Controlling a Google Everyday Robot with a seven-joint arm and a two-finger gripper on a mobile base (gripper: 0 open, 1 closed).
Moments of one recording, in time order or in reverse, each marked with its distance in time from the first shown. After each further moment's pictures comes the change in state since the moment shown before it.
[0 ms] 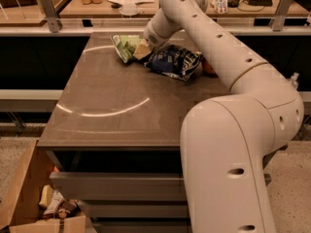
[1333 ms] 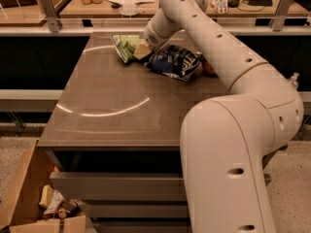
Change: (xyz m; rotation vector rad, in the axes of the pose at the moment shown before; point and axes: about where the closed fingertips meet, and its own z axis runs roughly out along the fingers) arm 0.000 0.000 -0.001 0.000 0.000 0.000
